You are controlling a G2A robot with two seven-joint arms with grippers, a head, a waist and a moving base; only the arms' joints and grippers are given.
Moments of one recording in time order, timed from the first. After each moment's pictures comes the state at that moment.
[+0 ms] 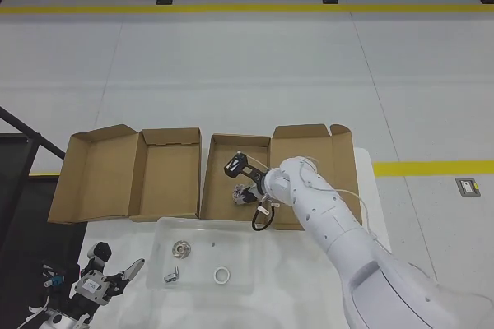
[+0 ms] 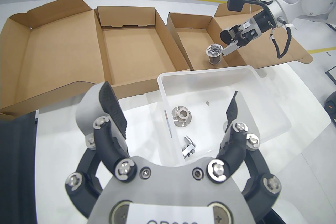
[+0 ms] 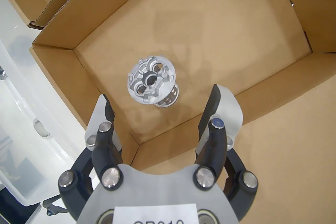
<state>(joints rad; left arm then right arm) 1.81 -1.12 -1.88 -1.86 0.98 -0.53 0.07 -0.10 -1.76 0.67 -0.22 -1.02 -0.53 0.57</state>
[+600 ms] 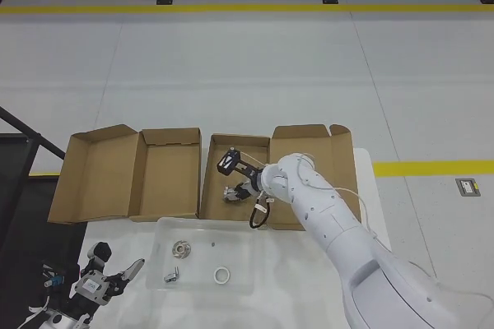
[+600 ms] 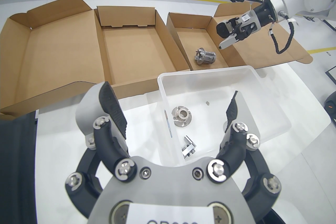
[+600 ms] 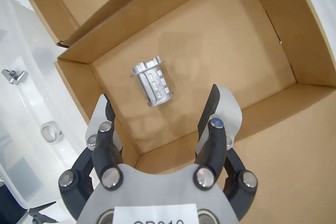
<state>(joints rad) 1.81 -1.12 -1.88 -1.86 0.98 -0.53 0.07 -0.09 -1.76 0.66 -0.26 -1.08 -0.61 0.44</state>
